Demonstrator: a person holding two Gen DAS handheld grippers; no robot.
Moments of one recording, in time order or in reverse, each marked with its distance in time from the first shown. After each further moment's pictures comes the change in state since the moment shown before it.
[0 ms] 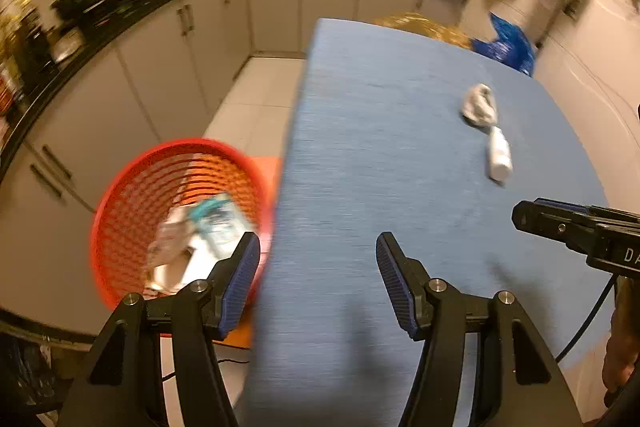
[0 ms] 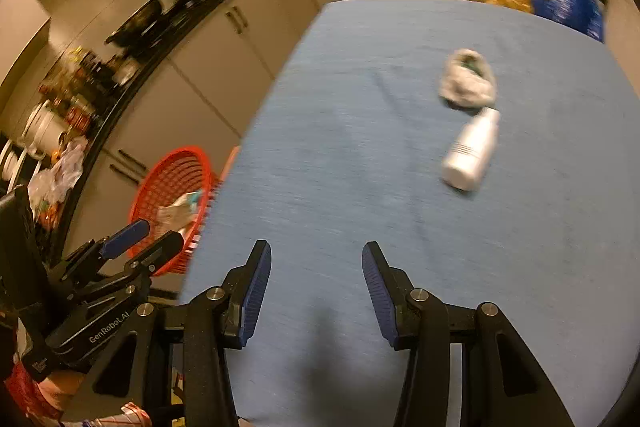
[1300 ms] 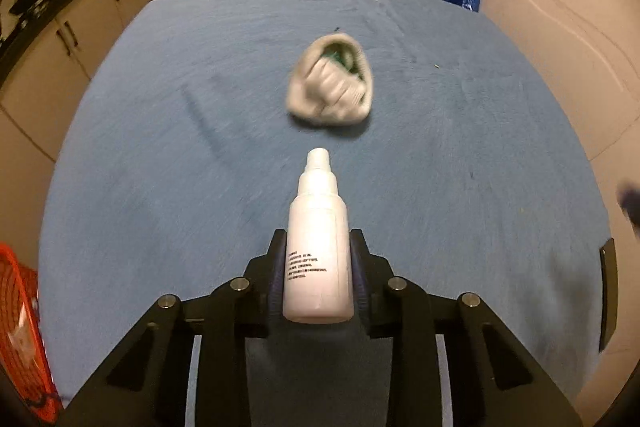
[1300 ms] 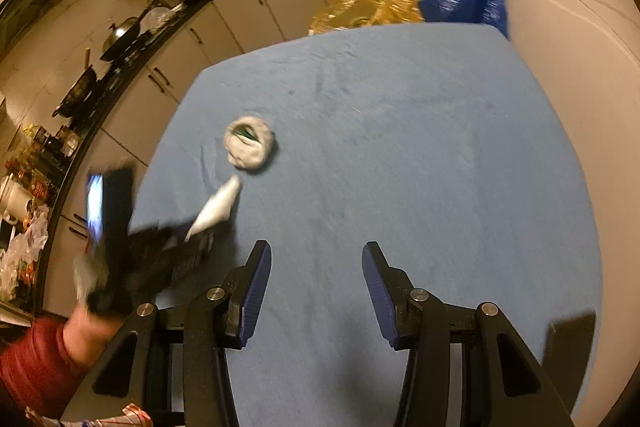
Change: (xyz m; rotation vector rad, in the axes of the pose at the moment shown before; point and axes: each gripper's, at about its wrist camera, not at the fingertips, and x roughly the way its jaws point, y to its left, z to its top) left arm 0.142 -0.184 0.067 0.150 0.157 -0.138; right arm -0.064 -0.170 0.054 0.111 -0.086 -0.071
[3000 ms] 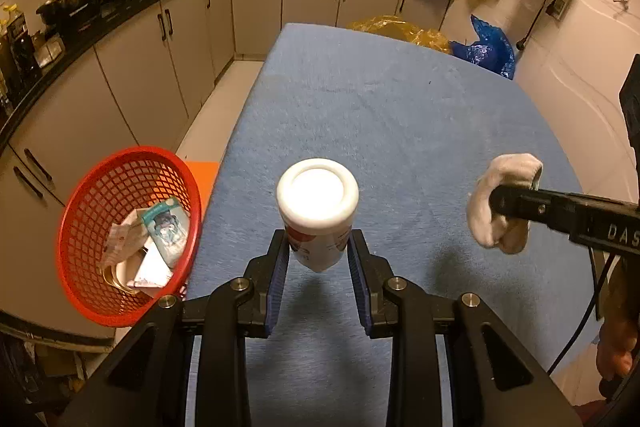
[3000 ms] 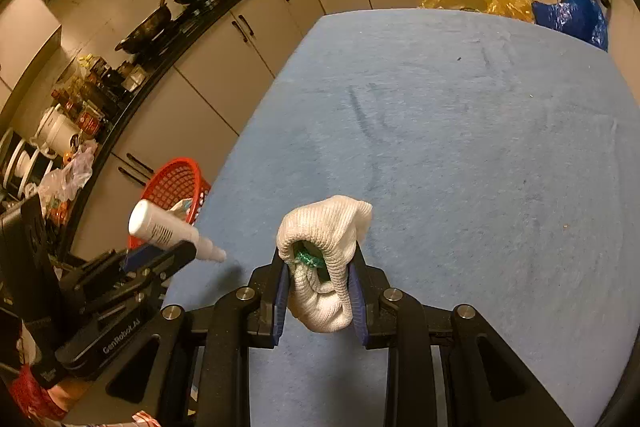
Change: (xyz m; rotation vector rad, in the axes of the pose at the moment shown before) left arm -0.145 0.108 -0.105 -0.160 -0.182 0.098; right arm 0.039 0.146 -0.056 -0.170 0.079 0.148
